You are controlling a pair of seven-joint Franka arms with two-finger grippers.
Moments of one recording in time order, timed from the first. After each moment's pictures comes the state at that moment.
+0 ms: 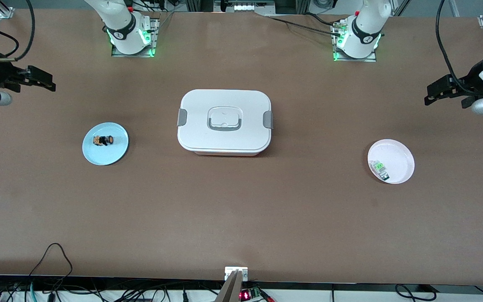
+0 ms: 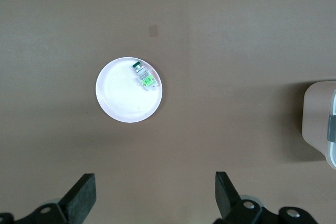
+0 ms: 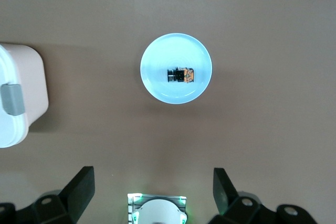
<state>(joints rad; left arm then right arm) 0.12 0.03 -0.13 -1.55 -0.04 1.51 0.04 -0.05 0.01 0.04 -1.65 -0.01 1.45 -0.05</state>
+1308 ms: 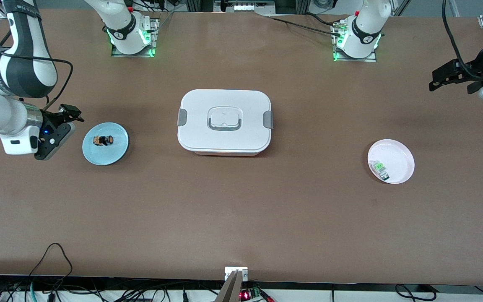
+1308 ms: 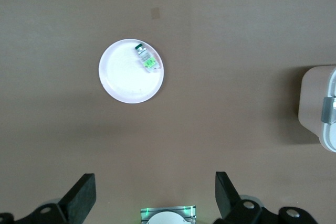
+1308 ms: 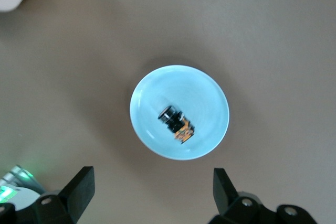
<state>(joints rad) 0.12 0.02 -0.13 -1.48 -0.02 1.38 0.03 -0.05 0.21 0.04 -1.82 -0.02 1.81 -0.93</state>
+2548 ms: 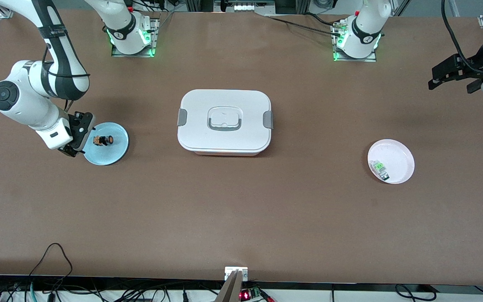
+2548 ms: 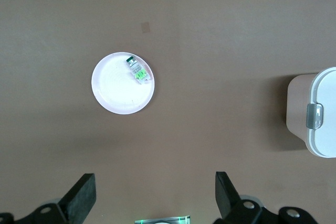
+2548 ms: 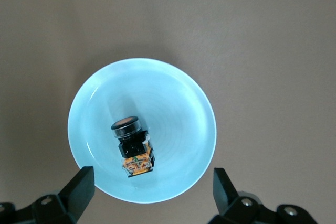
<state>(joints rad) 0.12 0.00 -0.14 -1.48 -0.06 1.42 0.03 -0.06 0.19 -0.01 -2.23 -0.02 2.40 -1.38</state>
